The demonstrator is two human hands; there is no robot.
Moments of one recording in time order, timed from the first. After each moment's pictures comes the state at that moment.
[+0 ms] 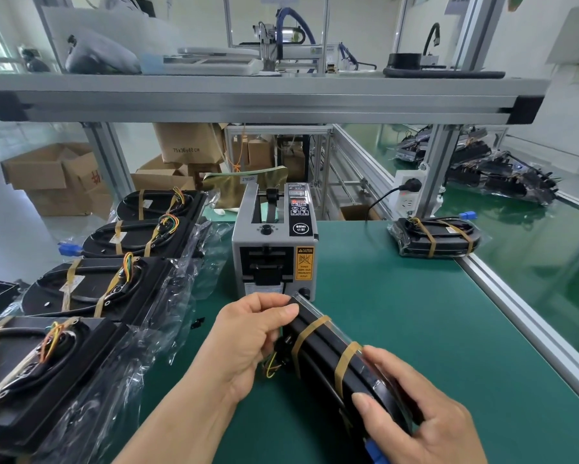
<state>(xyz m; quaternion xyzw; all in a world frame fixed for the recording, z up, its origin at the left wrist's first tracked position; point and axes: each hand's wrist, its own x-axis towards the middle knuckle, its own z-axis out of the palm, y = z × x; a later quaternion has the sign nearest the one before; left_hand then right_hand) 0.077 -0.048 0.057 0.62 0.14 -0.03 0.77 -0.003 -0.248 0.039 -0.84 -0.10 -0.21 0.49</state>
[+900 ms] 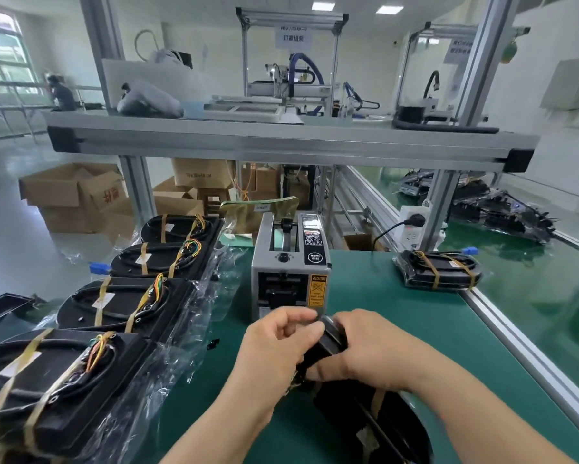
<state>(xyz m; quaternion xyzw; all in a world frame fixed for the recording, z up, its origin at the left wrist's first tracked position) 0.053 -0.057 0.084 0.69 0.06 0.06 0.72 0.086 -0.209 0.122 -0.91 -0.20 0.16 0.32</state>
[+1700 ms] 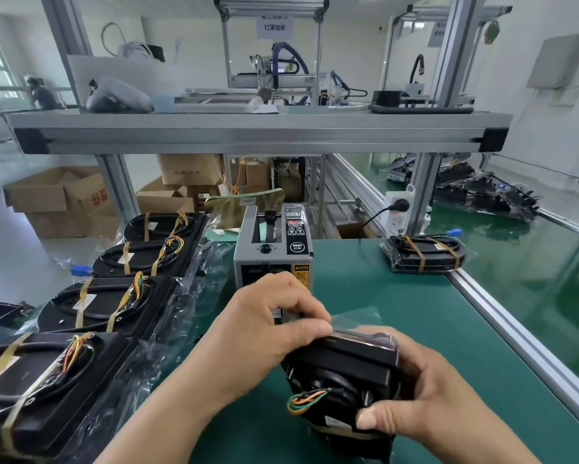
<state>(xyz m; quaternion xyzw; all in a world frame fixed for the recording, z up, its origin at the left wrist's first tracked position) 0.040 -0.045 0.128 0.84 -0.22 0.09 0.49 0.022 -0.269 0.093 -0.68 -0.23 0.14 0.68</state>
